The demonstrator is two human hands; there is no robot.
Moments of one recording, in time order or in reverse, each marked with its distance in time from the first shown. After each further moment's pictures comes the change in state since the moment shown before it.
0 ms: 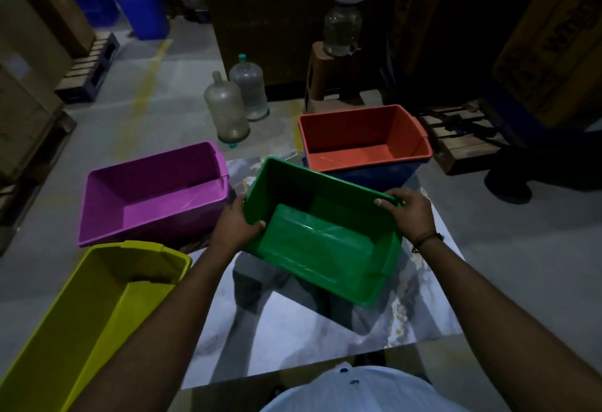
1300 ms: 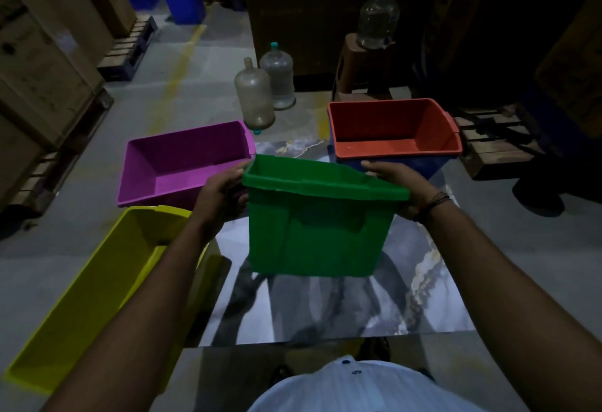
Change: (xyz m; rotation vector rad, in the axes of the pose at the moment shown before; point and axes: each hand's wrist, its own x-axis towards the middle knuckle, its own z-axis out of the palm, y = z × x) left_hand -0.090 0.030 -0.078 -0.898 0.007 0.033; right_hand -0.003 -0.108 0.000 0.786 -0.737 0.387
